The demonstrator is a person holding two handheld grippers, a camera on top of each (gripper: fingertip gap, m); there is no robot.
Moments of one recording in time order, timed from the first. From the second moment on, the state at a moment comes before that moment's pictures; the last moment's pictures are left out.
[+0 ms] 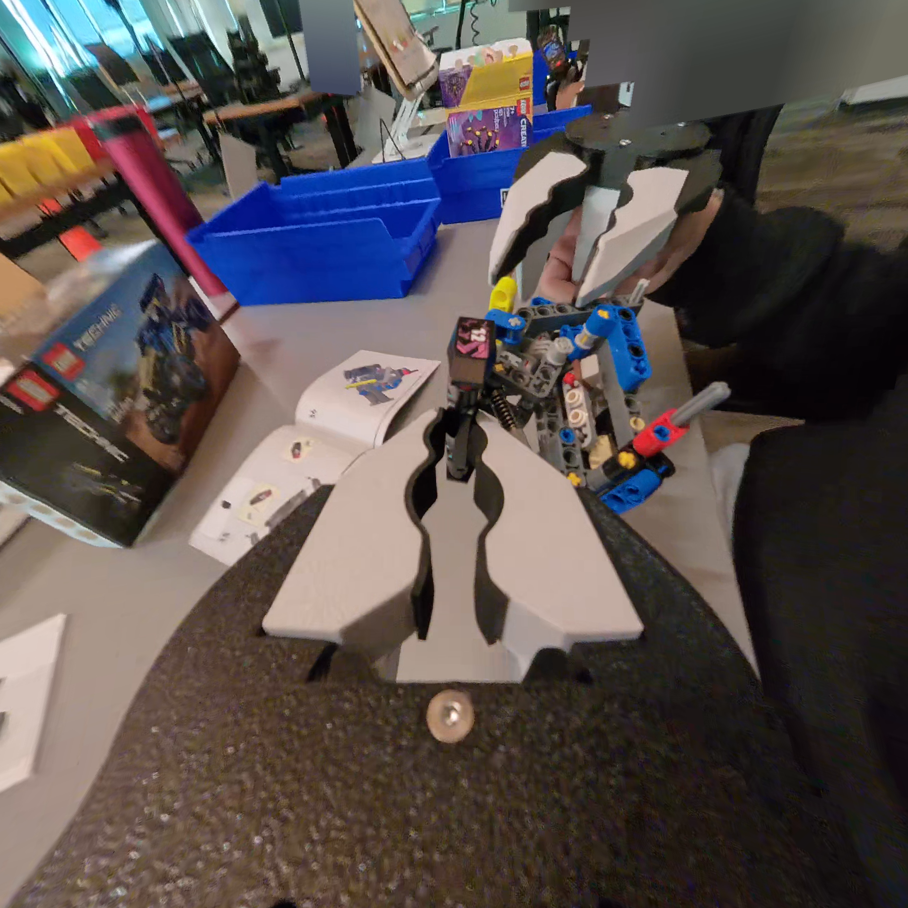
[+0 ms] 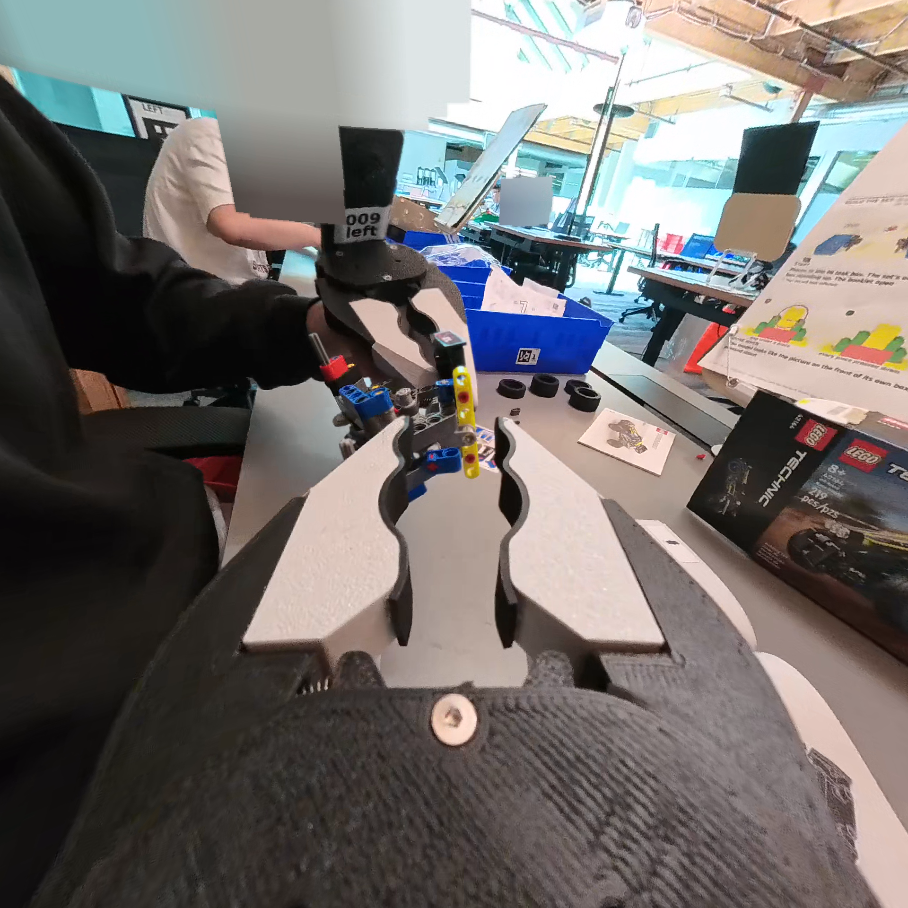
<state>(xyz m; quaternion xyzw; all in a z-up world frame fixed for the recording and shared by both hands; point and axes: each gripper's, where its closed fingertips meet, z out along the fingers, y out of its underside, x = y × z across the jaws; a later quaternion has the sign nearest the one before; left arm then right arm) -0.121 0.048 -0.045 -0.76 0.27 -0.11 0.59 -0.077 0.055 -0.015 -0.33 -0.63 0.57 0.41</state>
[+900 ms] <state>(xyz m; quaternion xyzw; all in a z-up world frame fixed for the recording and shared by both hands) -0.121 0.034 -0.074 -0.76 0.33 -0.04 0.56 -0.109 0.022 -0.053 -0.32 -0.69 0.52 0.40</state>
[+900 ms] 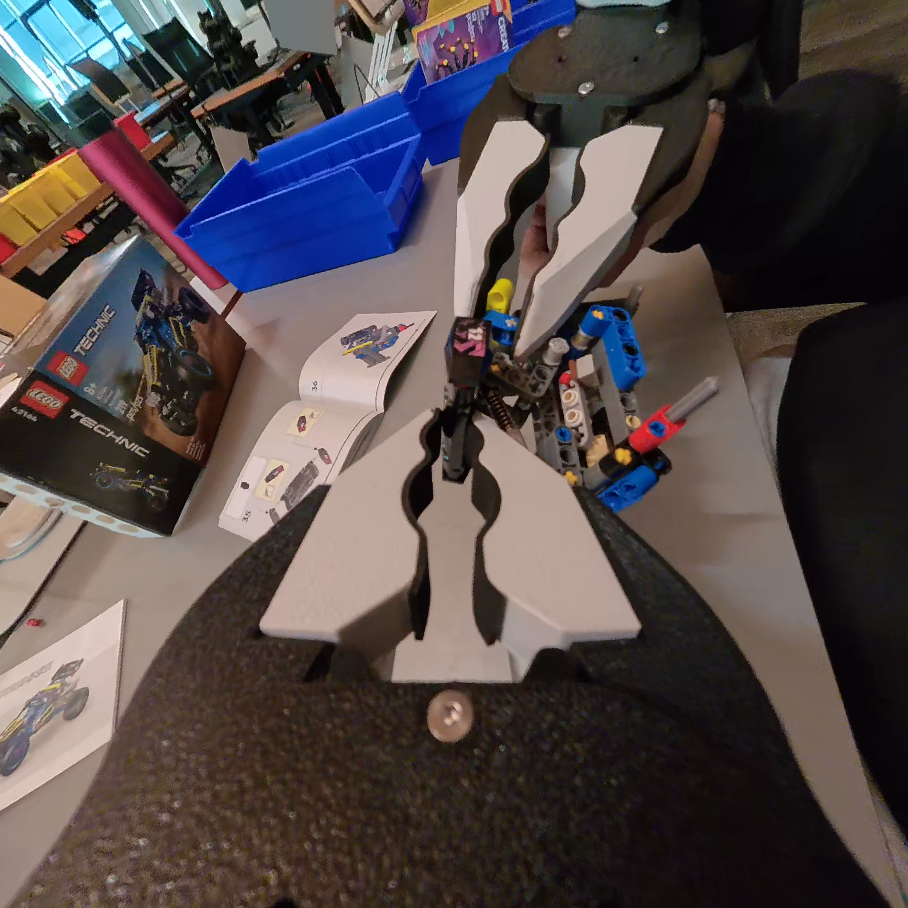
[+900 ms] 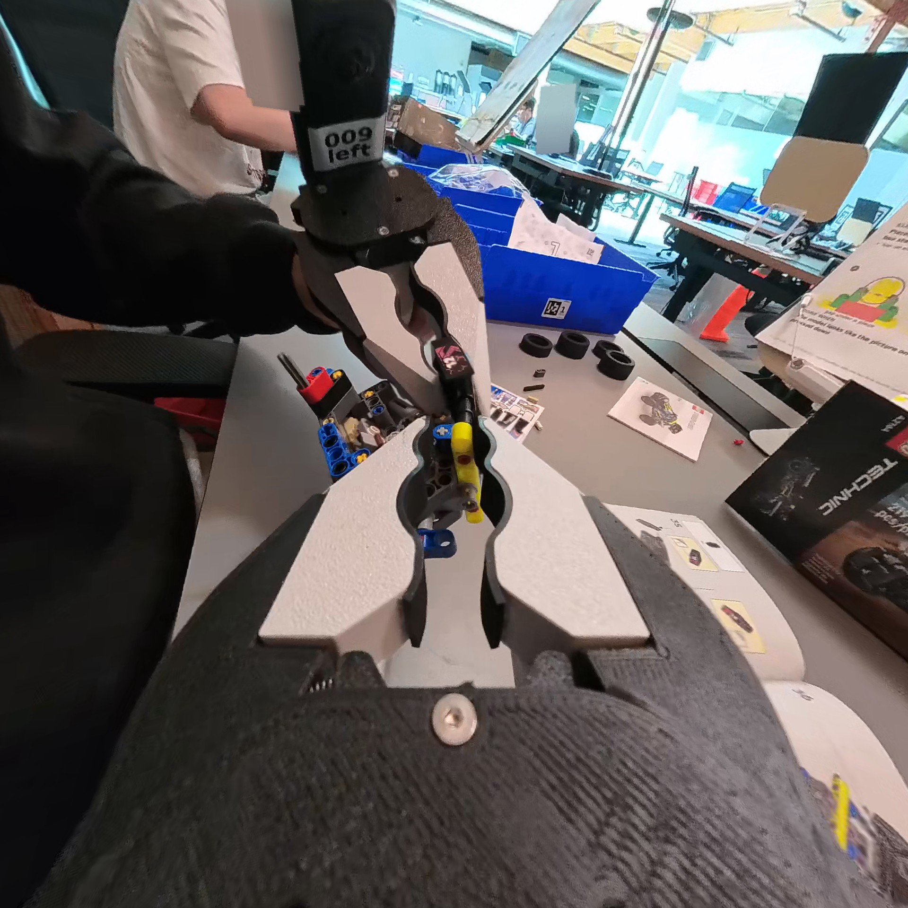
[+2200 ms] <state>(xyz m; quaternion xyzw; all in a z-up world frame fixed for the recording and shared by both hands) -0.131 0.016 -0.114 -0.77 0.43 -0.08 0.46 -0.121 0.007 -0.097 -0.37 -0.68 0.56 0.29</state>
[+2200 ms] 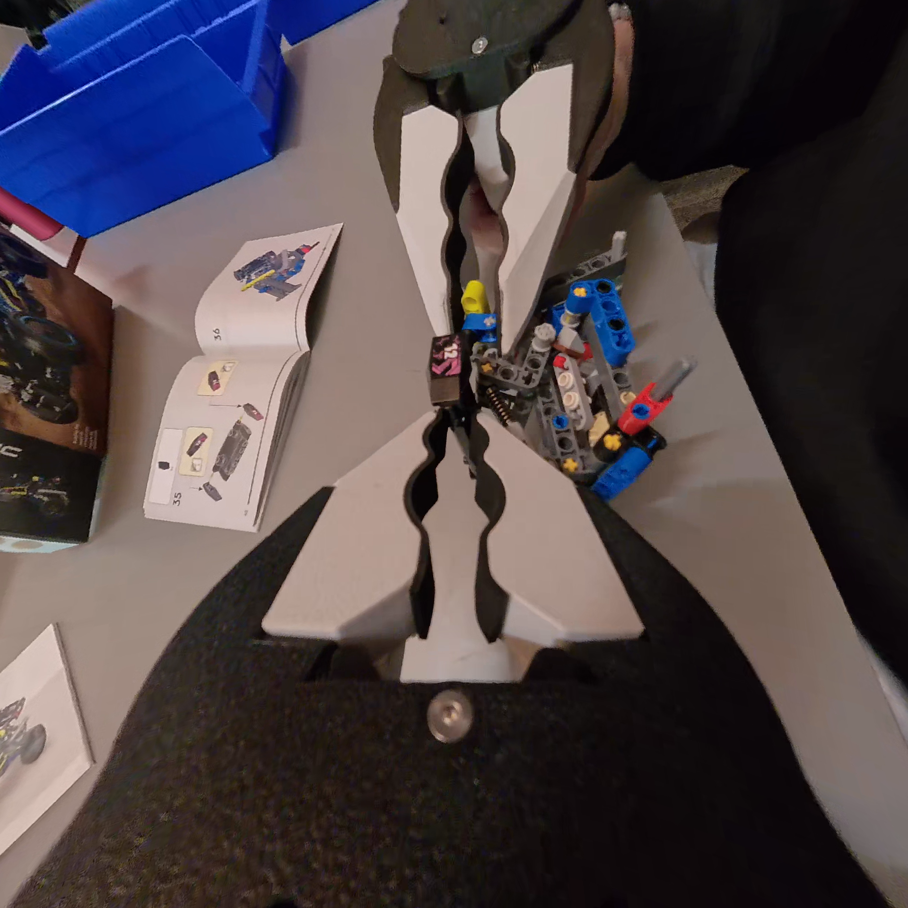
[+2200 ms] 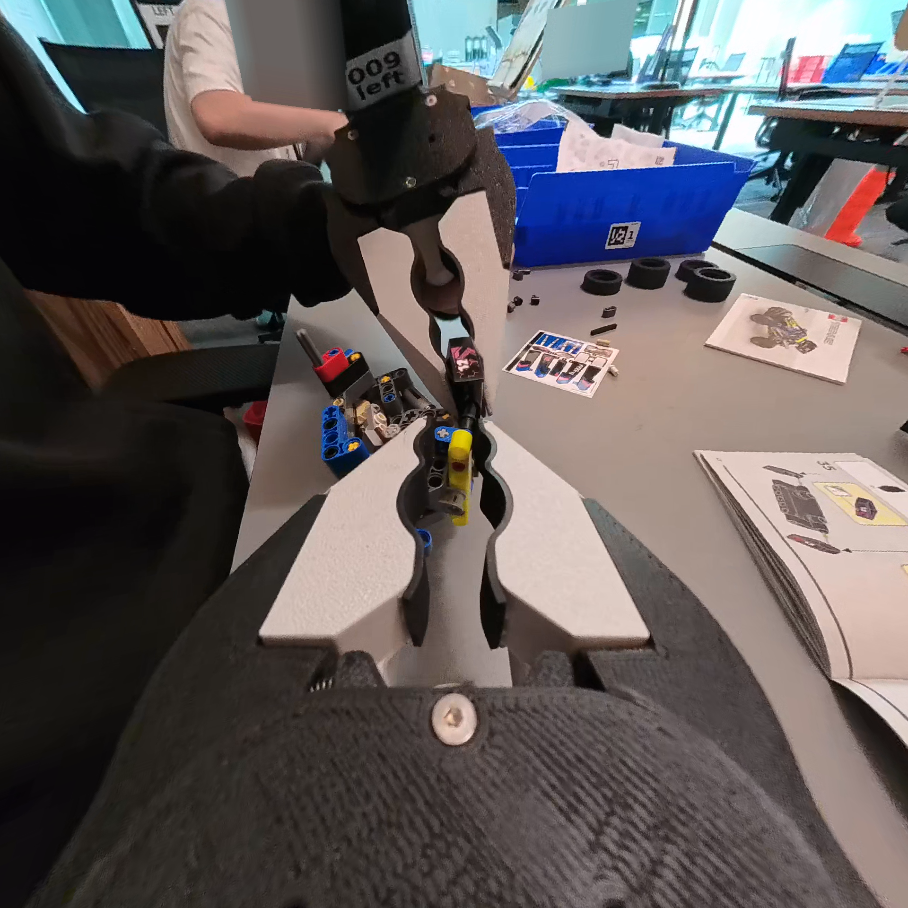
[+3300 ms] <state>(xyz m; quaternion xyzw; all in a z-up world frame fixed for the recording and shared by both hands) -0.146 0.003 -0.121 -0.76 0.42 -0.07 0.49 -0.123 0.002 -0.108 -0.35 -0.70 0.54 0.31</state>
